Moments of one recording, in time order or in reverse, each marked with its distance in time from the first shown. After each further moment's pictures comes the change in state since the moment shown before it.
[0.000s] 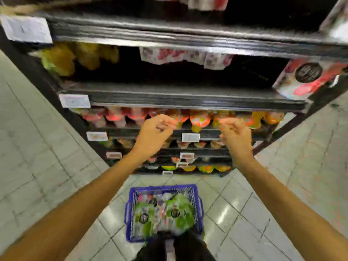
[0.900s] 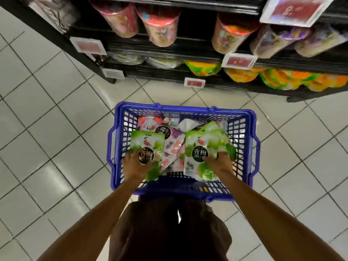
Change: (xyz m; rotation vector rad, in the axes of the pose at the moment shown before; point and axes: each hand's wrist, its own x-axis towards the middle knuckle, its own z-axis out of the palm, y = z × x) left_hand -0.259 -0.651 0.200 0.475 -0.110 -1.150; right_hand -0.133 0.693 0.177 -0.811 -0.534 0.932
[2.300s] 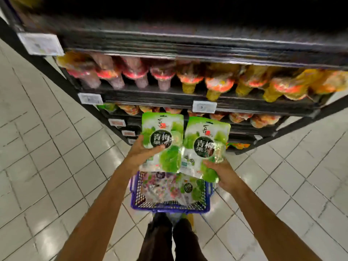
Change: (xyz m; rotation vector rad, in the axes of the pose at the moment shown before) left_hand -0.287 0.231 -0.314 -0.758 -0.207 0.408; right_hand -0.333 -0.069 -0.304 1.002 -0.391 -0.421
